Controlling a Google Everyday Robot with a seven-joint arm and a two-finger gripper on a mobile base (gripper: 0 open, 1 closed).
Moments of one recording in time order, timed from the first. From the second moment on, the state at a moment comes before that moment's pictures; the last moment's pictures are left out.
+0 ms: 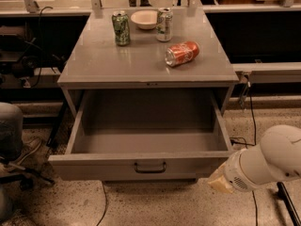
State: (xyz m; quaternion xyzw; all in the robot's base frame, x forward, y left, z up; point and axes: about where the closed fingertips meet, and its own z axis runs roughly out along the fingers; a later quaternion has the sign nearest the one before) arm 0.393 -0.192 0.660 -0.44 0.87 0.11 0.17
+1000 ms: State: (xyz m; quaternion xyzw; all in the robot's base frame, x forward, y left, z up) arm 0.441 -0.179 0.640 -0.41 0.87 0.14 0.23
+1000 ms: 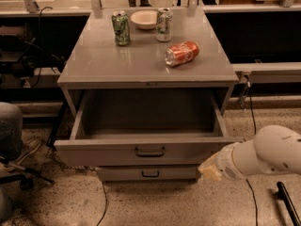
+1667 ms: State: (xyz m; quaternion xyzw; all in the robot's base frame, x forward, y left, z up) arm 0.520 -0.159 0.642 -0.38 0.84 0.17 0.35
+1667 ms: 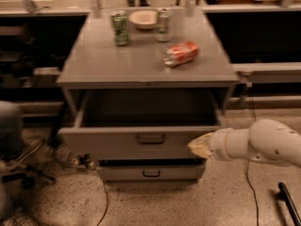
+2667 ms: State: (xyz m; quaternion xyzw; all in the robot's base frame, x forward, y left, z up) arm 0.601 -0.127 0.662 -0.38 0.79 0.20 0.43
